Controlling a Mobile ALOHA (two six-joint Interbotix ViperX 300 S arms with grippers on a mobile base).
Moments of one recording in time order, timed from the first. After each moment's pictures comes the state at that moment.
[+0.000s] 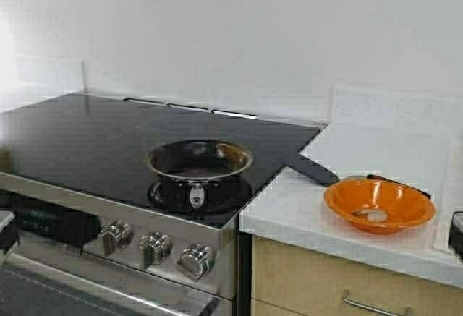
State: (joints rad) left arm -0.01 -1.00 1.28 0.00 -0.28 0.04; right arm -0.40 0.89 -0.05 0.56 -0.34 -0.39
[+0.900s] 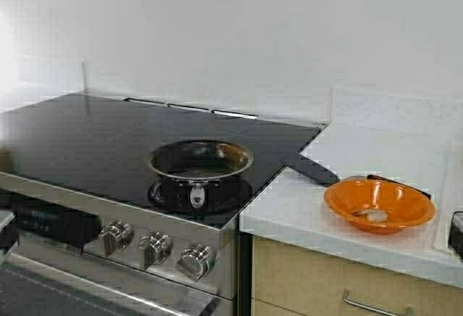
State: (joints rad) left arm -0.01 -1.00 1.28 0.00 -0.27 0.04; right arm -0.39 0.46 0.19 0.64 -0.07 -0.39
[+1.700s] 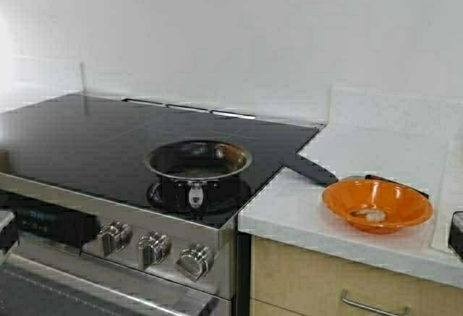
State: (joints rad) left arm -0.01 -1.03 1.27 0.00 -0.27 -0.03; right arm 0.05 -0.19 0.56 0.51 0.02 -0.43
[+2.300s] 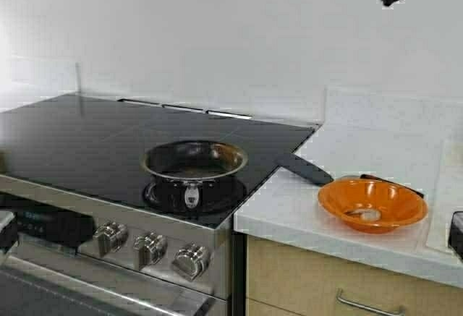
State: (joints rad) left arm -0.01 -1.04 1.27 0.00 -0.25 -0.05; right arm 0.21 -0.43 0.71 0.30 0.50 -0.41
